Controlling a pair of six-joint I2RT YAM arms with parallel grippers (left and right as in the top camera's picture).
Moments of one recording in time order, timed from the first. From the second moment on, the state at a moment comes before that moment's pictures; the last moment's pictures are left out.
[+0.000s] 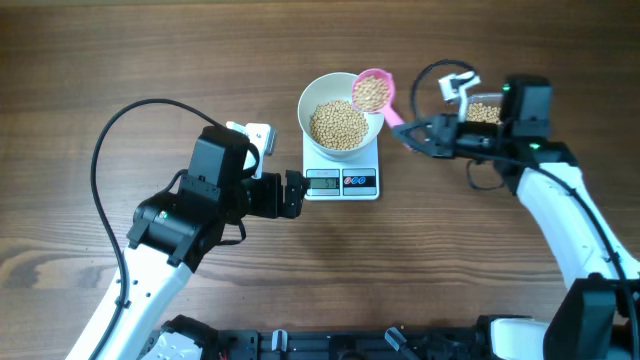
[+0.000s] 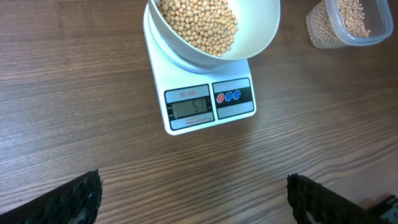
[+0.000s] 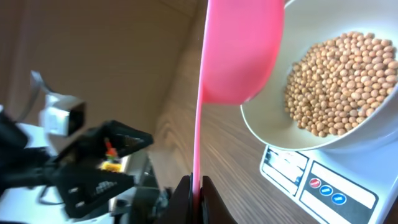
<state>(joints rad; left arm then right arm) -0.41 1.10 0.97 -0.78 0.20 -0.32 0.01 1.49 0.95 -0.27 -1.15 0.35</state>
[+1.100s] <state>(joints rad) -0.41 1.10 0.97 -0.78 0.20 -0.32 0.46 1.48 1.06 -0.44 -0.14 0.05</state>
